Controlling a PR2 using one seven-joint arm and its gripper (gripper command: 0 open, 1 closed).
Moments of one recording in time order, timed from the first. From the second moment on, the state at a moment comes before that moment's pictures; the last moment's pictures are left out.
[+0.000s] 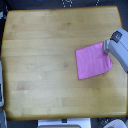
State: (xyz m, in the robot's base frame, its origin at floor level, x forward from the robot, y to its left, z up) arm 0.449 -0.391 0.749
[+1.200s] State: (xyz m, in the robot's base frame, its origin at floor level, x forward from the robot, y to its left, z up) arm 0.451 -0.203 0.808
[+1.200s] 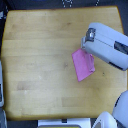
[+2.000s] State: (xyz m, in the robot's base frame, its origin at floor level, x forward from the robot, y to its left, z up) arm 0.405 -0.161 0.800
